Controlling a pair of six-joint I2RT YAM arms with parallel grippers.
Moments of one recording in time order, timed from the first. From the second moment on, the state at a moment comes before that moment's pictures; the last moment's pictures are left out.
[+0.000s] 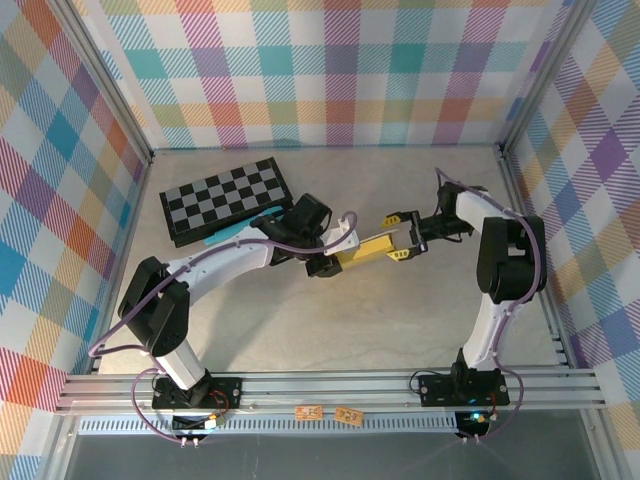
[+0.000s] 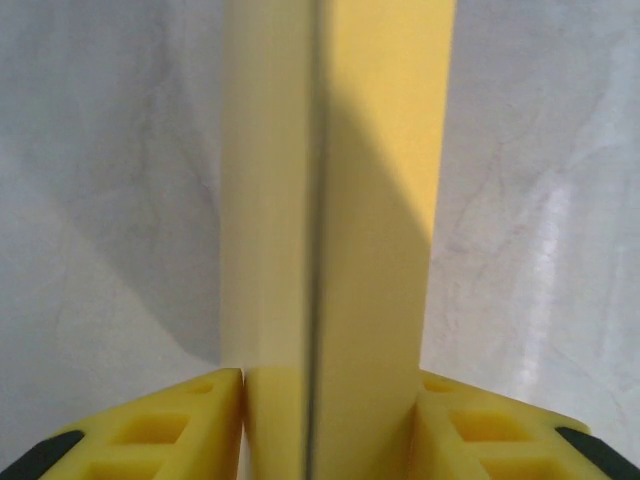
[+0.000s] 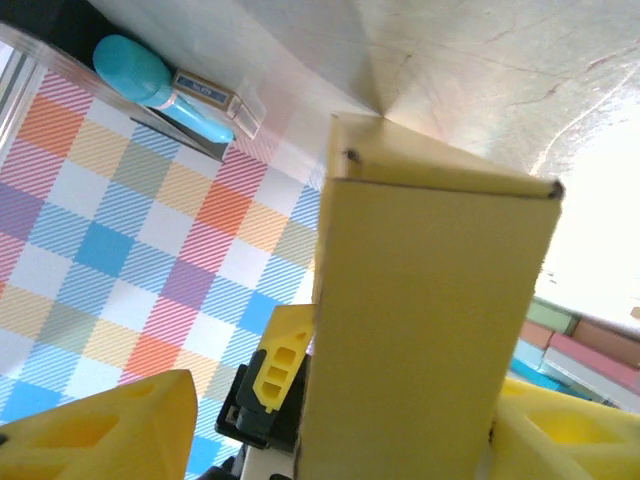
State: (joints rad) left arm -0.74 1.67 1.30 -0.63 0.27 0.52; right arm 0.03 1.93 1.33 -1.06 -1.15 0.91
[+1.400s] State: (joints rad) left arm -0.78 1.65 1.29 -0.77 0.23 0.39; right arm 0.32 1.14 0.82 -0.64 -0.48 1.02
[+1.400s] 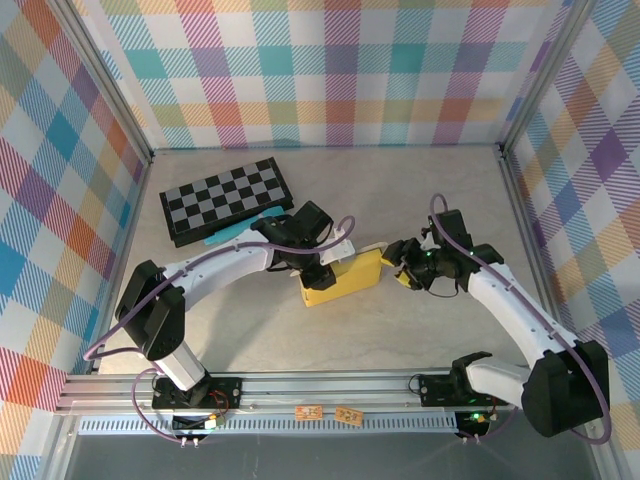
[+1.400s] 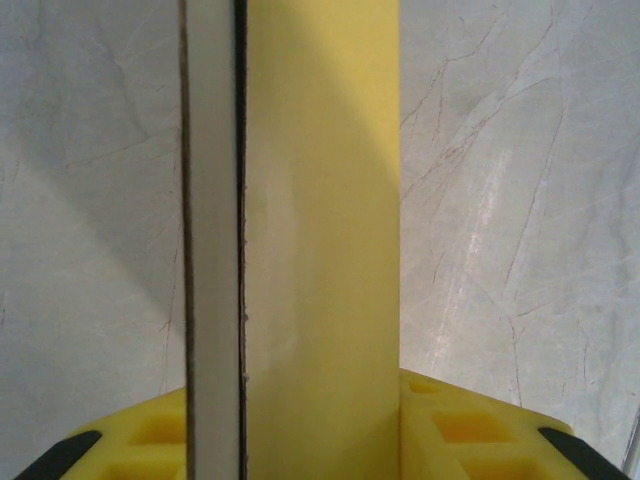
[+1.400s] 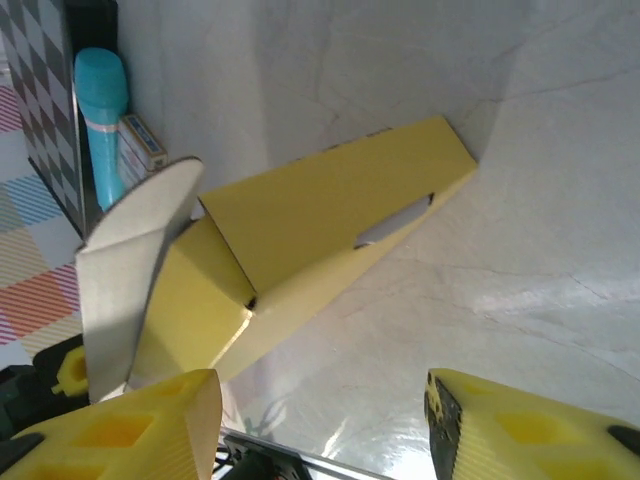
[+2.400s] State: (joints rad) left arm -0.82 1.65 1.29 -0.77 0.16 0.35; right arm 0.36 1.23 0.83 -0.53 -0.41 1.06
